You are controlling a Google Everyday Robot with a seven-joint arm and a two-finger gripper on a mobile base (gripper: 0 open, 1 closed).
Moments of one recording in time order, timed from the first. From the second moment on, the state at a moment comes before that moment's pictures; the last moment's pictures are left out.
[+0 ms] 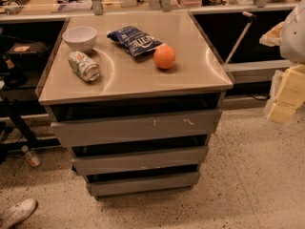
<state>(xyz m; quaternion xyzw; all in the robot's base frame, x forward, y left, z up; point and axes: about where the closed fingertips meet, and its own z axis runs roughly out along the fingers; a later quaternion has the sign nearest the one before) 0.438 -0.216 0.977 -0.60 0.78 -0.04 0.16</state>
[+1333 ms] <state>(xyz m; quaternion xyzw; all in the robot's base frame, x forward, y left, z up) 0.366 -0.168 0.802 -0.62 0.78 0.08 0.07</state>
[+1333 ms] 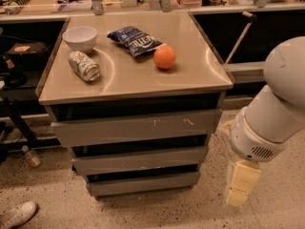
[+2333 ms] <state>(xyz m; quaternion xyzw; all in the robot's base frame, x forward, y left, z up) 0.347 -0.141 0.669 -0.59 0.79 0.14 0.06</state>
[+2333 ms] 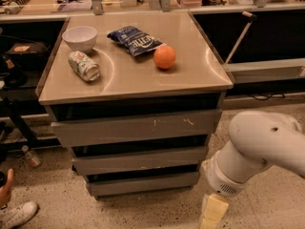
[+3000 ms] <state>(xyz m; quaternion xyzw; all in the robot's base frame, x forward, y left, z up) 0.382 -0.122 0.537 -0.54 0.82 0.17 0.09</state>
